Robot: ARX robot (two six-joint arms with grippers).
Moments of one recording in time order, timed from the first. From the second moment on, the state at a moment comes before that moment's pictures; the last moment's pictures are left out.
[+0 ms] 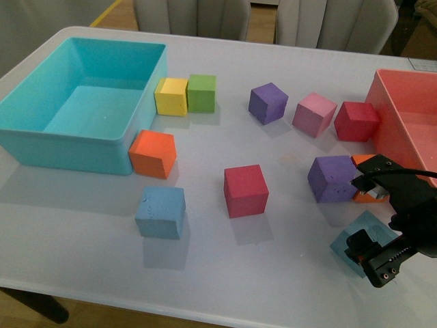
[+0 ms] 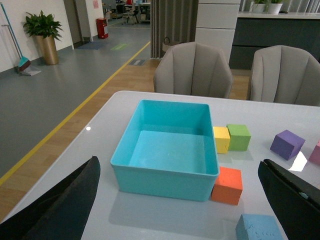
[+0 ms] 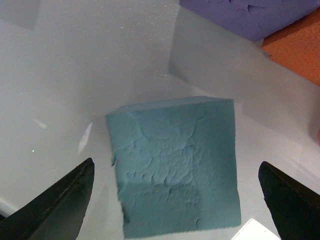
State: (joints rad) left arm 0.00 0.01 0.02 0.00 0.00 0.00; right arm 0.08 2.11 0.77 0.20 -0.06 -0.48
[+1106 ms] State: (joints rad) left arm 0.00 0.01 0.02 0.00 0.00 0.00; right arm 0.33 2.26 1.47 -0.13 -0.06 -0.29
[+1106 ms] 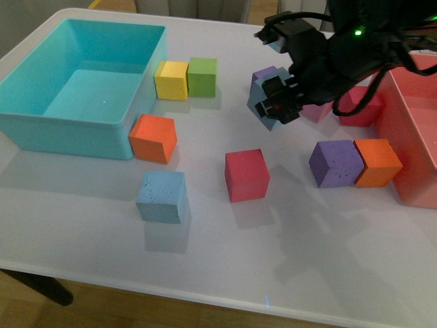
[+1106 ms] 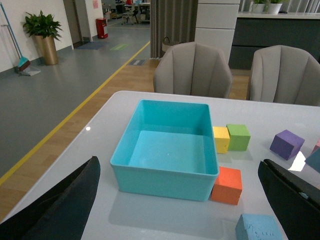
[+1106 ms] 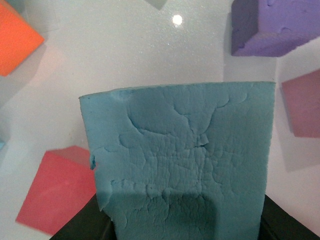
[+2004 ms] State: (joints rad) left arm 0.00 0.01 0.02 0.00 0.00 0.00; right arm 0.36 2.65 1.90 -0.30 -0.02 -0.20
